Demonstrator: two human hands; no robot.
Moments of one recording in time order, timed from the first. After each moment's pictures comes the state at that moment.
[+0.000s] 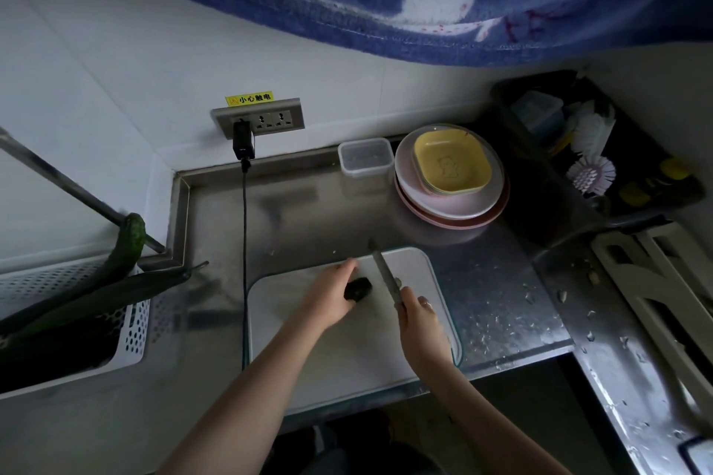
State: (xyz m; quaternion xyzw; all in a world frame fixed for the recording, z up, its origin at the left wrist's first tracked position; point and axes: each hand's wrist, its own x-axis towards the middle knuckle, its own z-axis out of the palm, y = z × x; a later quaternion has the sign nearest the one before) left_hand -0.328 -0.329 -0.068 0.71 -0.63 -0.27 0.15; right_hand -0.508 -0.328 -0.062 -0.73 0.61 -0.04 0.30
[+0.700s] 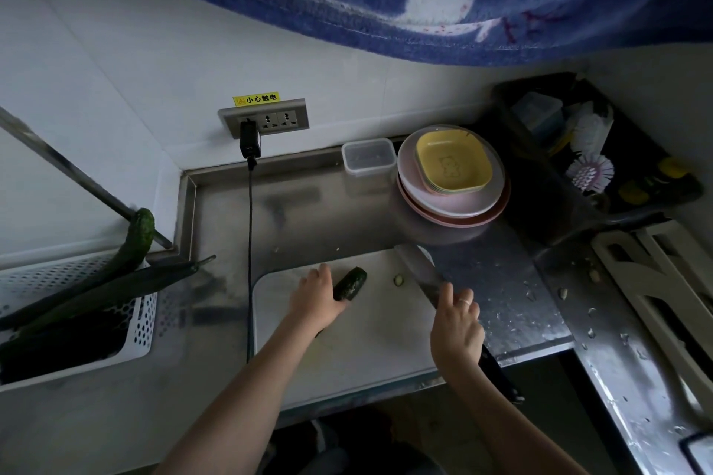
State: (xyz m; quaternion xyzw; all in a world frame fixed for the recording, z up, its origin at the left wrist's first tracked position) left_hand -0.318 -0.310 -0.068 0.80 -0.53 -0.28 0.02; right_hand -0.539 -0.337 -0.074 -0.71 0.70 0.08 0.10
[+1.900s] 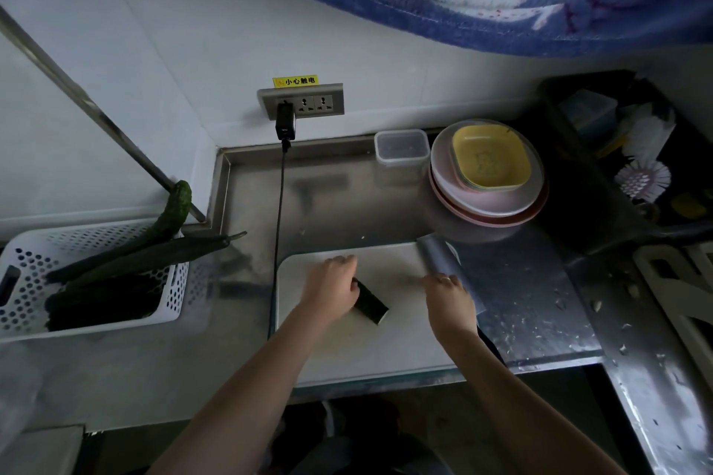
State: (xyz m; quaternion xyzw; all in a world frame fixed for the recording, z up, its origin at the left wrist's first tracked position) left_hand -0.313 -0.294 -0.045 0.77 -0.61 -0.15 0.03; right_hand -0.510 -0.362 -0.080 -0.83 0.54 0.04 0.13
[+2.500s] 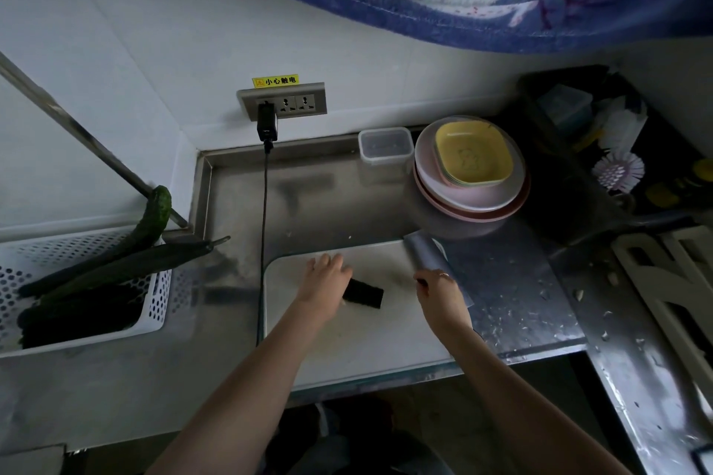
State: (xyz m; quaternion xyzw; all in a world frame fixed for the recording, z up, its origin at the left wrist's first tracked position) left_hand -0.315 -0.305 -0.063 0.70 -0.68 -0.11 -0.17; right_hand -0.516 -0.367 -0.075 -0.76 0.58 -0.04 0.28
